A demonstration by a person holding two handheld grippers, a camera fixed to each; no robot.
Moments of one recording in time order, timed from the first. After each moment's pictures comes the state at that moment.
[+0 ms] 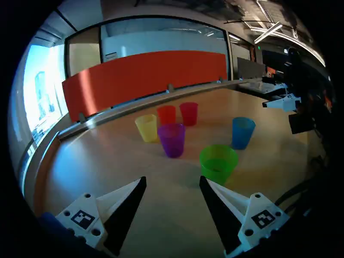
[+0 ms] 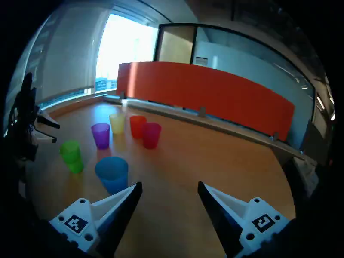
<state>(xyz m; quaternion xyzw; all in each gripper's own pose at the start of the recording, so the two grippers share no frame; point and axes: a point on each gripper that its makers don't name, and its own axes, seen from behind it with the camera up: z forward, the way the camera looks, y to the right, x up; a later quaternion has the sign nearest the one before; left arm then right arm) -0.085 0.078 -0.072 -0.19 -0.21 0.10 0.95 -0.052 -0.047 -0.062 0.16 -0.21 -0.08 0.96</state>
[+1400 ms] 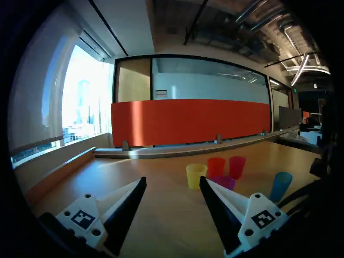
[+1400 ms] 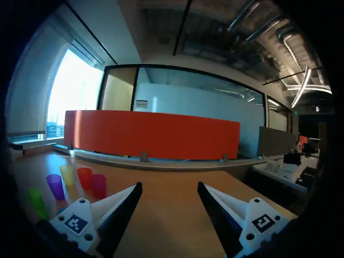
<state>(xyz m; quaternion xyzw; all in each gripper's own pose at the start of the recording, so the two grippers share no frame) -0.019 0.010 -0.022 -0.02 -0.03 0.01 1.00 0.017 0.016 -0.018 -0.05 -0.03 -0.02 1.00</state>
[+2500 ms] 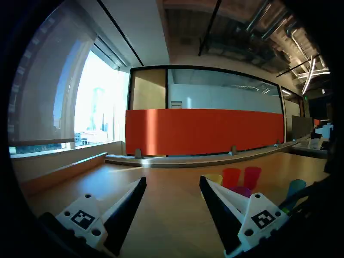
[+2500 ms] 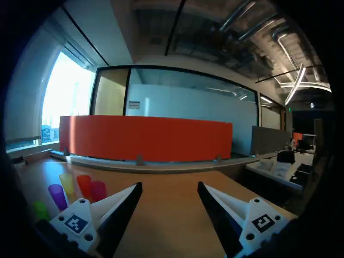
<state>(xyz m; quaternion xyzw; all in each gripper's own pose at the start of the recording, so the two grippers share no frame) -0.021 -0.010 0.003 0.04 0.02 -0.01 1.00 0.043 0.014 -0.034 -0.08 -0.03 -0.01 1.00</state>
